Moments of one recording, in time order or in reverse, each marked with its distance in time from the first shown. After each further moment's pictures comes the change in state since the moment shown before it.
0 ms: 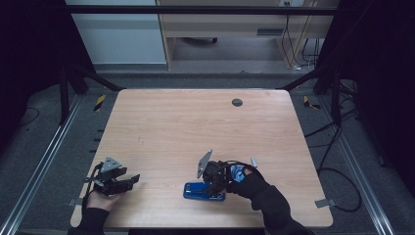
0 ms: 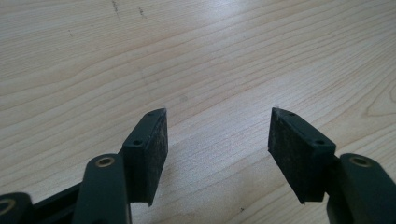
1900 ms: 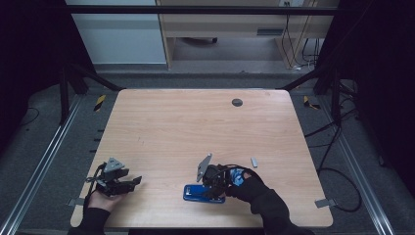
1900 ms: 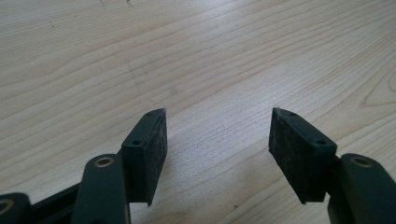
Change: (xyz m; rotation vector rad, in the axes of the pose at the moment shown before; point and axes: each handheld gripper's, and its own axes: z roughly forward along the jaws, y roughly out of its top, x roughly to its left) left arm -0.003 -0.001 0.005 0.035 -0.019 0.019; right arm 0.005 -0.003 0.009 -0.009 0.000 -0.008
